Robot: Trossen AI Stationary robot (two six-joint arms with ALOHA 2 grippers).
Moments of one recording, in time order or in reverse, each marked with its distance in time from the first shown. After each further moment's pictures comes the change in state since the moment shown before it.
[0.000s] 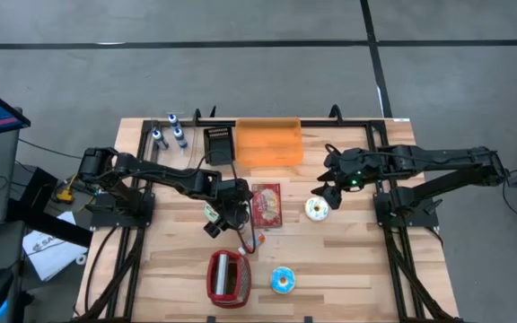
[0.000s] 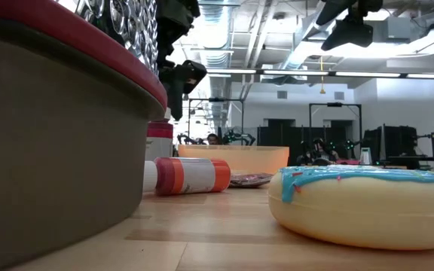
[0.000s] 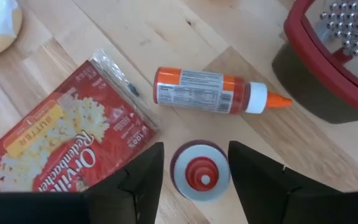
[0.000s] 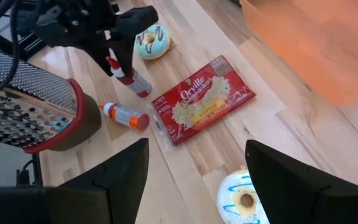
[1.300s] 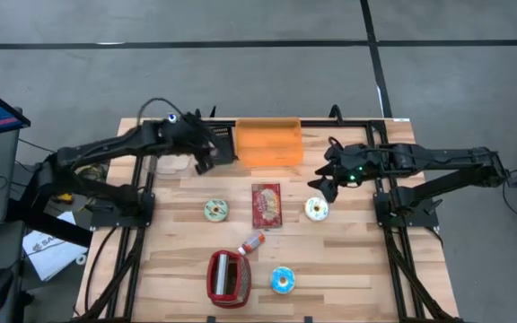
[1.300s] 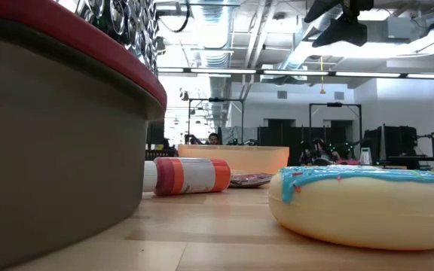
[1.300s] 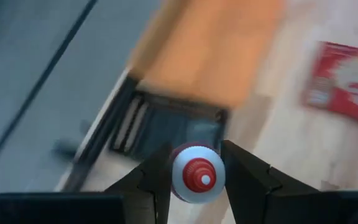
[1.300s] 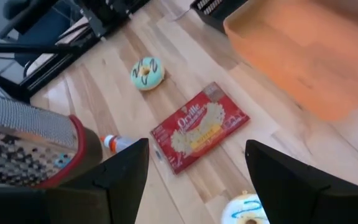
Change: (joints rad) left arm 0.459 -0.449 0.017 -0.283 -0.543 -0.543; right arm -0.032 -0.004 0.000 0.072 0.048 0.045
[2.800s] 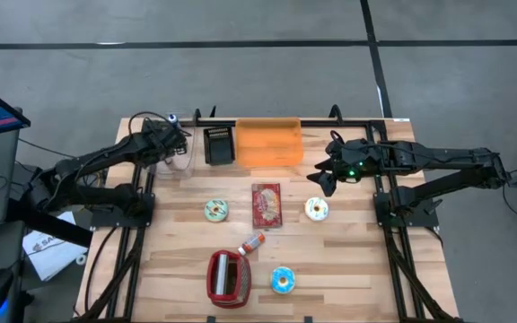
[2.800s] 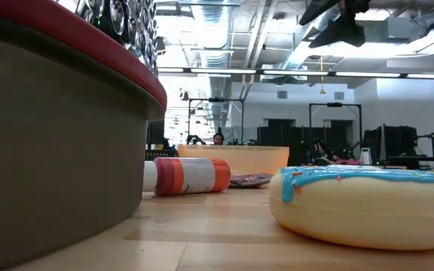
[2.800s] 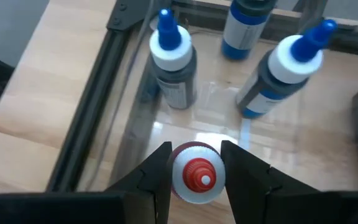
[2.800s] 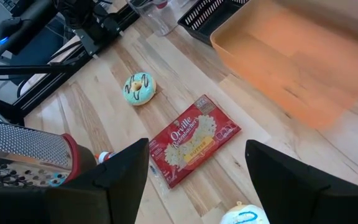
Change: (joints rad) left arm 0.306 -0.110 -0.394 -0.110 -0.319 -1.110; right arm -0.034 -0.005 0.000 0.019 0.027 0.018
